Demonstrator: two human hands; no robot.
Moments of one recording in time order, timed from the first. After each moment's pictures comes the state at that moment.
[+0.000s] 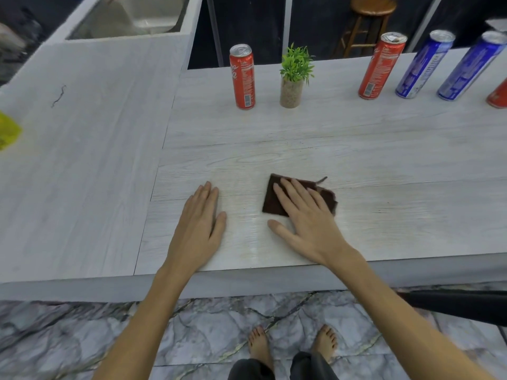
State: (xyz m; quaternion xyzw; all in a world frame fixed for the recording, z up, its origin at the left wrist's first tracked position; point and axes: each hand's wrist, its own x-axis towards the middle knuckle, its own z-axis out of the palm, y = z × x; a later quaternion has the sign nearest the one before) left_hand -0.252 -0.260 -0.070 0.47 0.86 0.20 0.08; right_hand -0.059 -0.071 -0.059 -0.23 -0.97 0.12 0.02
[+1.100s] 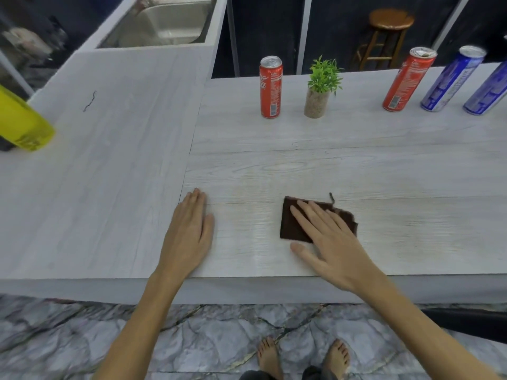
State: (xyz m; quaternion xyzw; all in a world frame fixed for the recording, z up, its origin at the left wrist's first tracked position) left_hand -0.298 -0.309 -0.067 0.40 0.89 0.22 0.08; right_hand -0.048 -0.094 -0.063 -0.19 -0.97 0.15 0.02
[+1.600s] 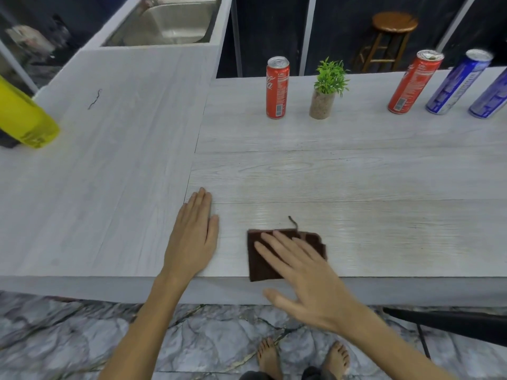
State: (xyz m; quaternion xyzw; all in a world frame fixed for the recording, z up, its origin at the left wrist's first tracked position) left_hand -0.301 -0.312 -0.077 0.41 0.89 0.19 0.06; right_hand -0.055 -0.163 -0.072 -0.07 -0.98 0.17 0.03
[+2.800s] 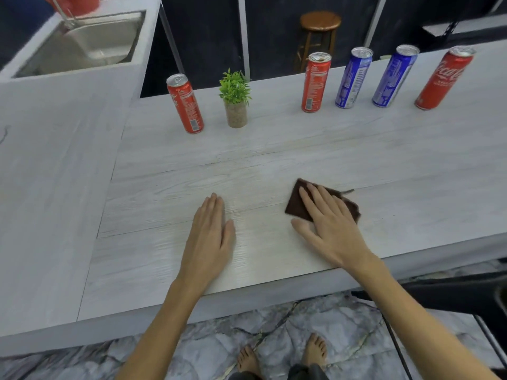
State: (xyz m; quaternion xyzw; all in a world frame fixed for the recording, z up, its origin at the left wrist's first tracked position) left_hand -0.176 -0.165 -0.064 0.49 0.83 0.24 0.10; right_hand 0.045 0.017 -0.058 -0.36 -0.92 0.14 0.04
